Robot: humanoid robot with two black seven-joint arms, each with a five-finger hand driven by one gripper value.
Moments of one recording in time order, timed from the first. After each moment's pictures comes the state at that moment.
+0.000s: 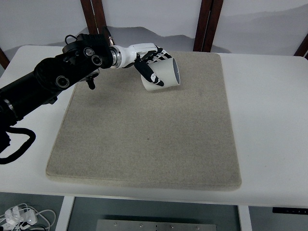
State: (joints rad) left arm -1.19 0.17 -0.42 -0.69 0.91 -0.31 0.07; right arm 0.00 0.00 -0.01 0.19 -0.04 -0.01 -0.03
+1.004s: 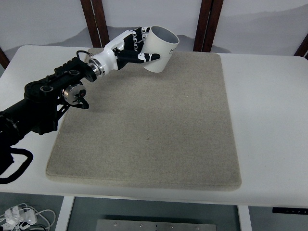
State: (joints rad) left arm -1.03 0.14 -0.42 -0.49 0.38 -0.39 -0.45; right arm 0.00 0.00 -0.01 0.19 -0.04 -0.01 -0.03
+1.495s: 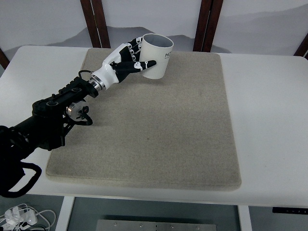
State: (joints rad) left arm -0.95 0.08 -0.44 -0.40 0.31 -0.46 -0.56; right arm 0.00 0.00 -0.01 0.19 -0.04 -0.01 -0.03
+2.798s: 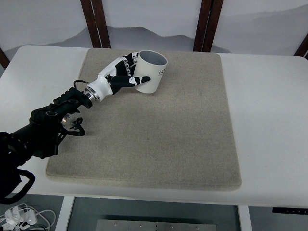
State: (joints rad) left arm -0.92 0.08 -0.33 -0.35 0.33 -0.48 -0.61; right arm 0.00 0.00 -0.01 0.19 -0.04 -0.01 -0.03
